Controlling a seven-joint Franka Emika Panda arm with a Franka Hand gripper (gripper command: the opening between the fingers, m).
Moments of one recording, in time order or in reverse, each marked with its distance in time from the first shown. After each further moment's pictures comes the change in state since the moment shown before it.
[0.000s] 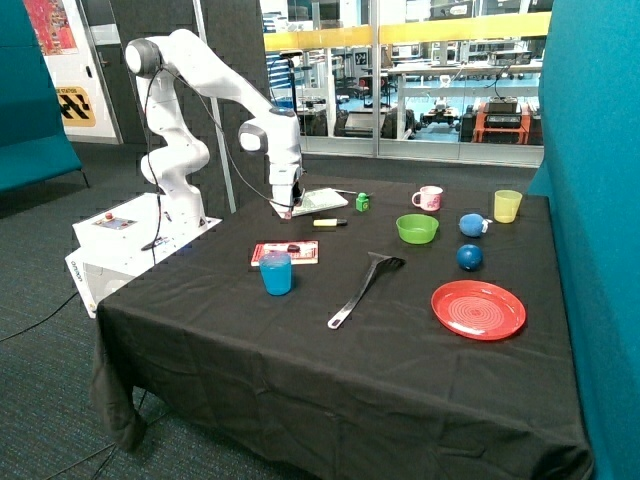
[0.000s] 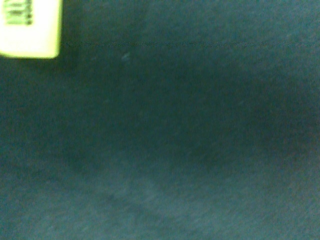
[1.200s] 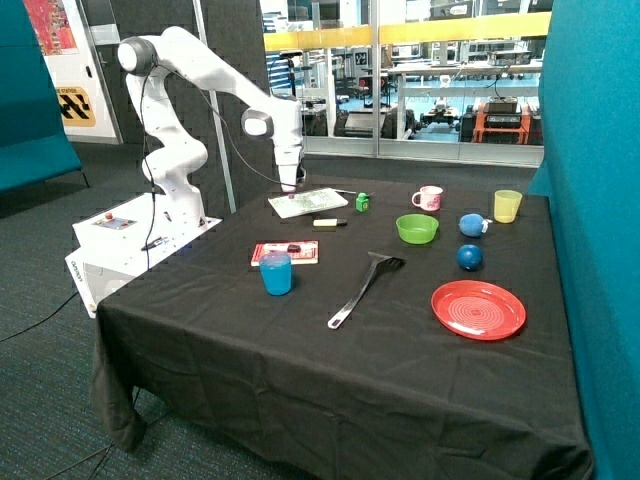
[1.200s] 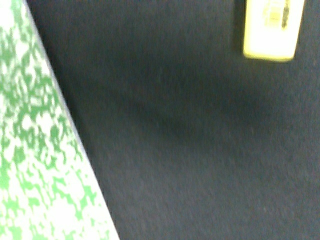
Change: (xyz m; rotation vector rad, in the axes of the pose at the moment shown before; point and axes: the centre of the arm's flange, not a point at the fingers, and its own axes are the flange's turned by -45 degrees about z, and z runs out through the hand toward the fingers) arm -0.002 -0.099 -0.022 -0.002 0.007 -0.079
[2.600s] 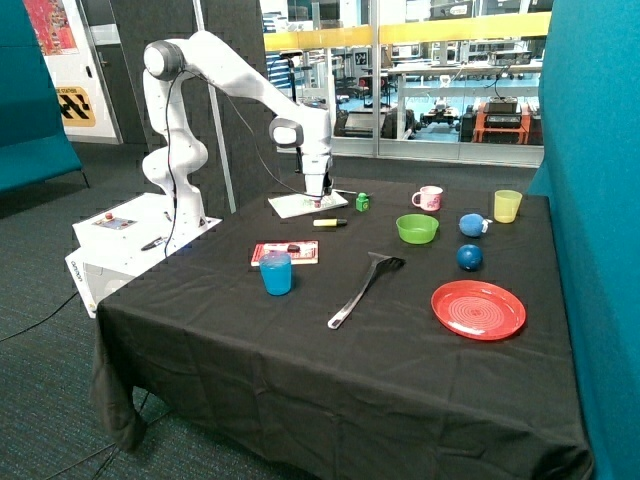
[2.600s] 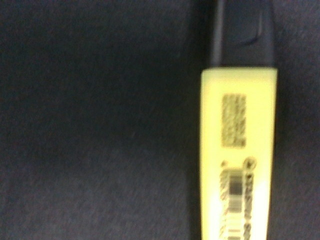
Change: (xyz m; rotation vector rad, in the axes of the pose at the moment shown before) arm 0.083 0.028 0.022 0.007 -0.003 0.104
